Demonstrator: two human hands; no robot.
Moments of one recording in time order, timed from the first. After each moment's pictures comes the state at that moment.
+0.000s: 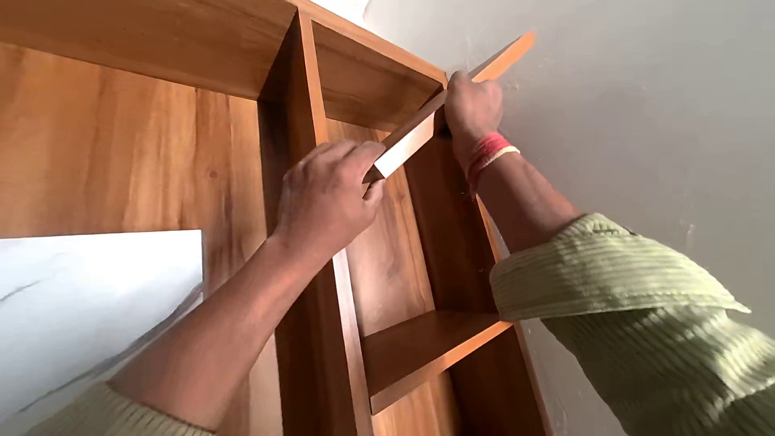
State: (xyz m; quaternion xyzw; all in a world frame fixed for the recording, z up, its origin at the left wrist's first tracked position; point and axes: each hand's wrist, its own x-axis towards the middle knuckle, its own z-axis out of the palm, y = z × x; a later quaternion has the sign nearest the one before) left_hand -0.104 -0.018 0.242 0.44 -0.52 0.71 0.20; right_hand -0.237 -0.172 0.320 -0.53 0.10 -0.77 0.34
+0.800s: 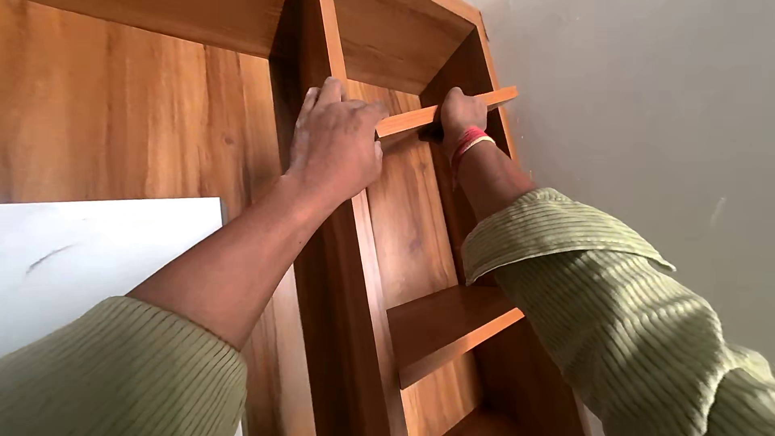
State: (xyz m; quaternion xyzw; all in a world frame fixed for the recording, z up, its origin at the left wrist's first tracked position) left_hand -0.070 -0.022 0.275 0.60 -0.45 0.66 0.08; right_hand -0.130 -0.210 0.319 -0.53 0.12 -0.69 0.48
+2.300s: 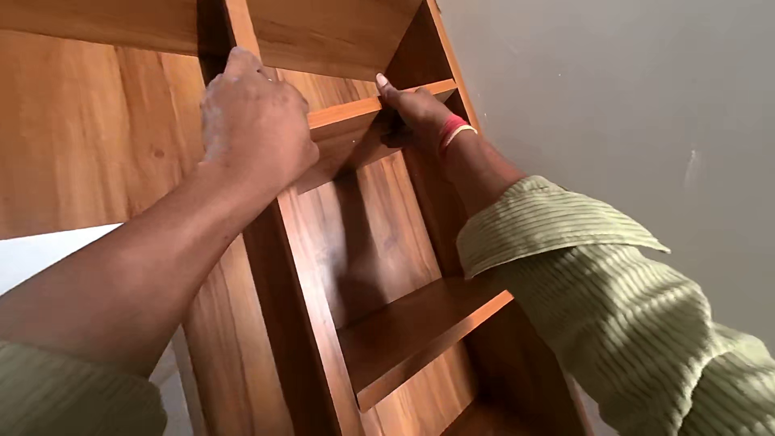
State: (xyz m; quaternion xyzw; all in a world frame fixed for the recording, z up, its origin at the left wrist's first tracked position) left_hand 0.009 -0.065 0.331 0.48 -0.36 0.80 0.04; right_hand -0.138 -0.269 0.311 -0.72 0.01 -0.56 0.41
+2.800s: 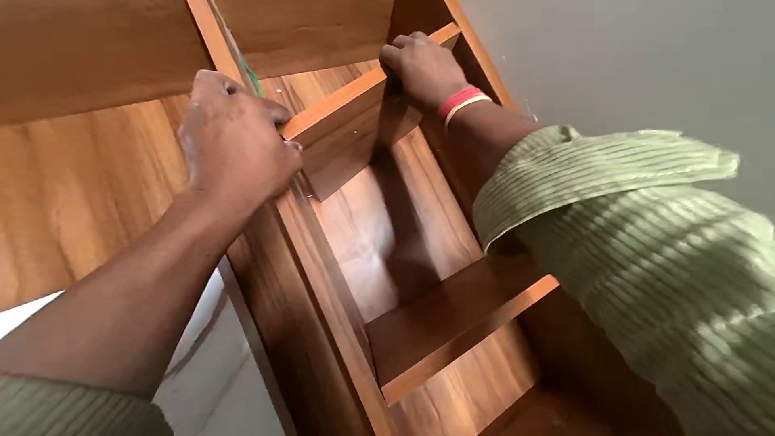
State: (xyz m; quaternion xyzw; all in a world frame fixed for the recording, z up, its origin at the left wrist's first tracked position) left_hand -0.096 -0.044 0.286 0.70 -0.30 0.65 0.04; right_hand -0.134 -0.312 0.322 -0.75 0.02 -0.65 -0.12
